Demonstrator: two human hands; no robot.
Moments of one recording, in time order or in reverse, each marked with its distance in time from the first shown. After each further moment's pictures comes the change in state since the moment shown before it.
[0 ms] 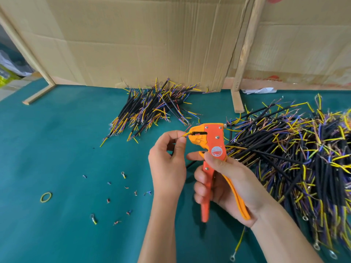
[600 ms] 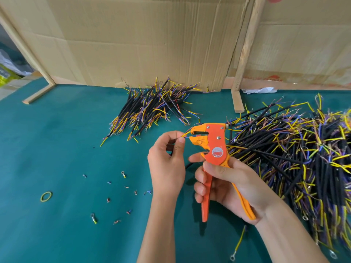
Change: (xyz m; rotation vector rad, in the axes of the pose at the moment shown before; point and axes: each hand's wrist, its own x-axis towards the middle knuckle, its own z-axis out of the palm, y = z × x) left_hand 0.001 -0.004 0.000 0.014 0.002 0.017; right_hand -0.003 -0.004 -0.005 -0.044 -0.045 0.016
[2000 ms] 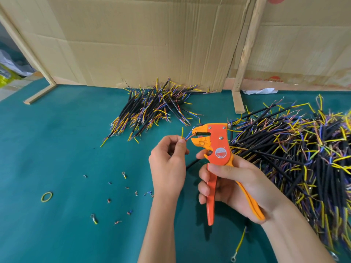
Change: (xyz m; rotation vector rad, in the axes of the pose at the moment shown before) left_hand -0.003 0.008 -0.001 -0.074 -0.043 -0.168; right_hand -0.001 -0.006 -0.009 -0.015 -0.045 -0.025
